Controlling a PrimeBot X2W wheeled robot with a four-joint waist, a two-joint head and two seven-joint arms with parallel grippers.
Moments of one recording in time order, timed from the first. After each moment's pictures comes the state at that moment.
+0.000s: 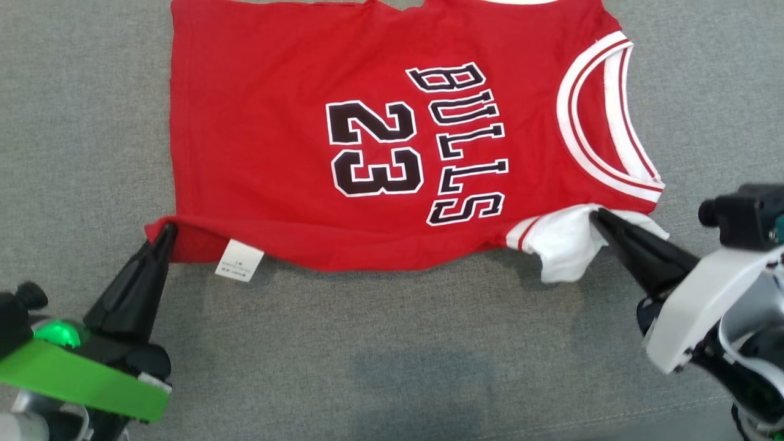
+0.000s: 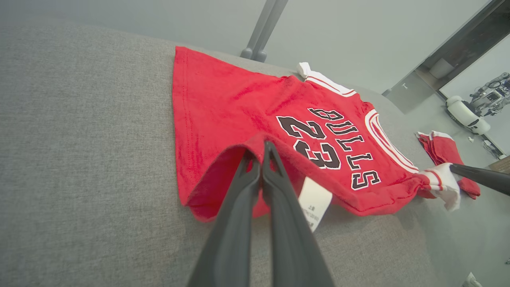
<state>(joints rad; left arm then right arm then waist) -0.02 0.72 -0.34 -0.40 -1.01 0.08 -0.12 -0.05 -0.28 0.05 -0.54 0.51 0.13 0.68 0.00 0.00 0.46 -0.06</state>
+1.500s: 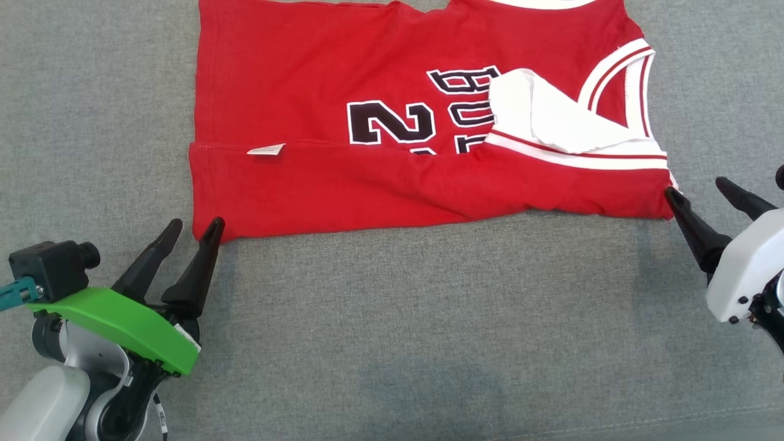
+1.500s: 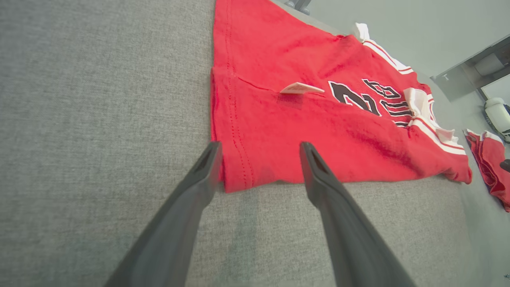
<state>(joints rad) -0.24 0.62 -0.44 -0.14 -1.08 0.09 0.03 -0.18 -0.30 -0.12 -0.37 0.39 0.13 0.78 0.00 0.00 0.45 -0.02</state>
